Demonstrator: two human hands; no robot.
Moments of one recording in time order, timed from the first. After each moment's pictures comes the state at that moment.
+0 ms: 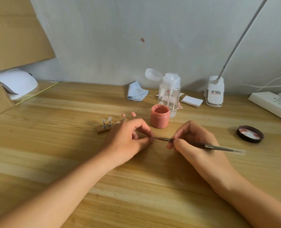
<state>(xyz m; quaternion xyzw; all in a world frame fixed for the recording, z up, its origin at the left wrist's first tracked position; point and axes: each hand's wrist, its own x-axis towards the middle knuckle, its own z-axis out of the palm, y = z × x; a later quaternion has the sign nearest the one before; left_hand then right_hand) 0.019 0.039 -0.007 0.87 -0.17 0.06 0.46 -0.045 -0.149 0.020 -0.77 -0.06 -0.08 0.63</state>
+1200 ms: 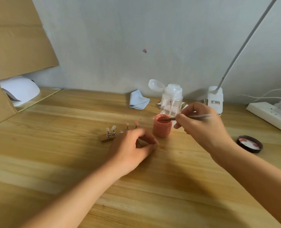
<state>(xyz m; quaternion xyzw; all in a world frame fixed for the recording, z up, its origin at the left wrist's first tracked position) 0.015 0.036 -0.003 0.87 -0.16 0.07 0.46 0.008 -0.151 0.056 -0.84 0.04 -0.16 0.52</state>
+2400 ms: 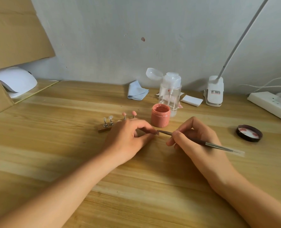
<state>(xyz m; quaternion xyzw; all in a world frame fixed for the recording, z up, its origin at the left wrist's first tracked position) 0.017 0.037 -0.003 0.89 -0.18 0.09 0.40 -0.040 -0.149 0.012 -0.78 -0.07 -0.11 0.62</state>
